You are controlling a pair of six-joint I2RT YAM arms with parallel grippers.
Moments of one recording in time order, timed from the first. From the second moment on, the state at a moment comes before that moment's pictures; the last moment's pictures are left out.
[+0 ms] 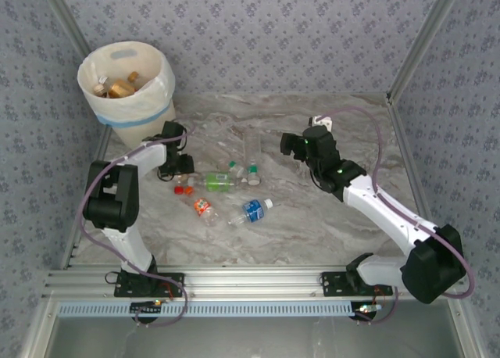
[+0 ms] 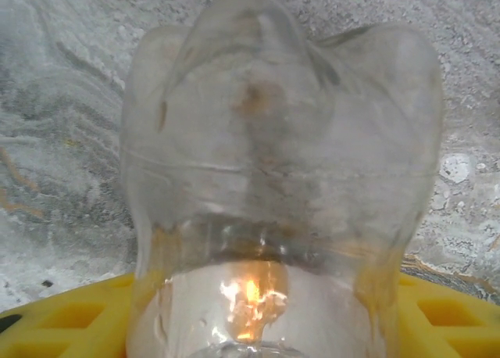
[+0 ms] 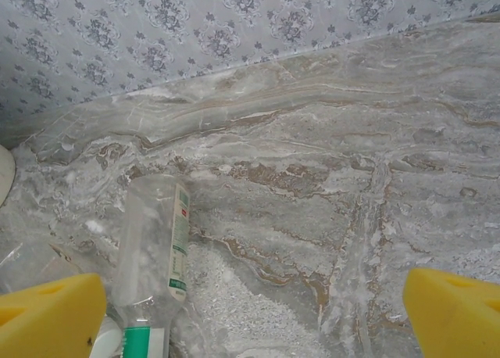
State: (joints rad) left arm -0.20 1.79 1.15 -0.61 -0.10 -0.33; right arm 0.55 1.25 0.97 -0.25 0.36 0.49
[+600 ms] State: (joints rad) left arm -0.29 1.34 1.14 -0.63 -0.14 -0.27; right arm 0.55 1.25 0.99 -0.12 0.35 0.45
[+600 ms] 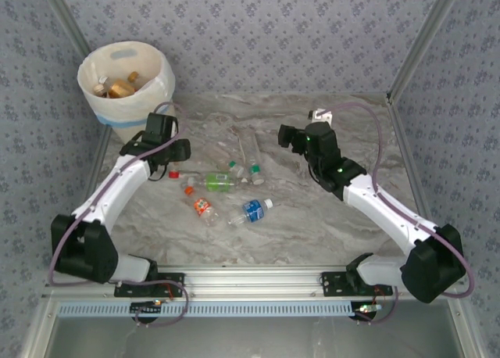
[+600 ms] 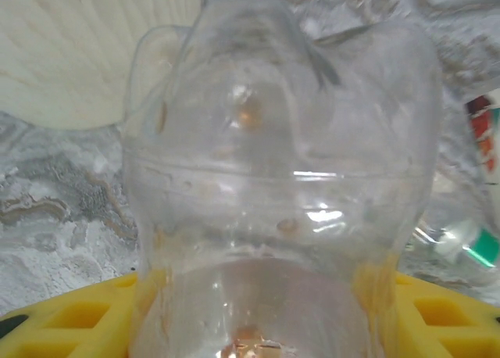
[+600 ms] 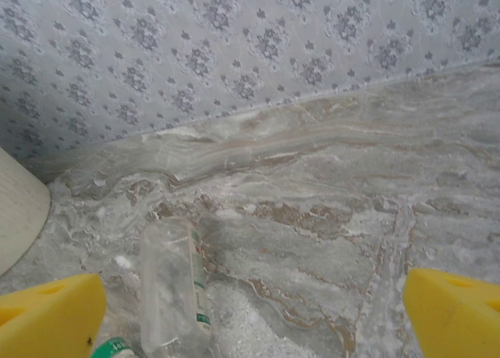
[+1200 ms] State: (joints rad) left arm -0.36 1.45 1.81 -0.70 -0.05 -0.10; right arm 0.54 1.06 0.89 -0.08 0.35 0.48
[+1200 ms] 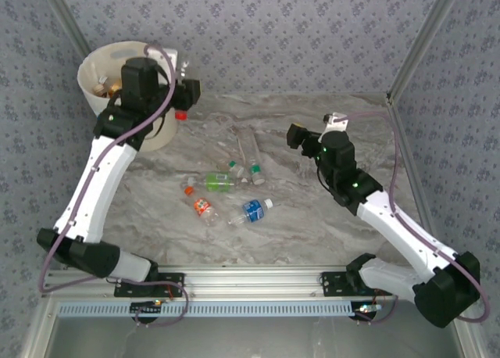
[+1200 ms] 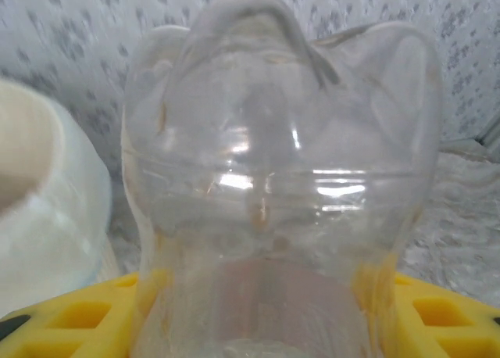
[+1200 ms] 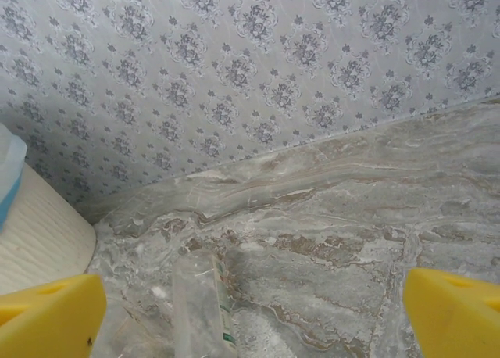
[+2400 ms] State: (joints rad) left arm 0.03 2.15 2.51 -0.96 0.06 0.08; right arm 0.53 0.83 0.80 -0.23 0.44 0.55
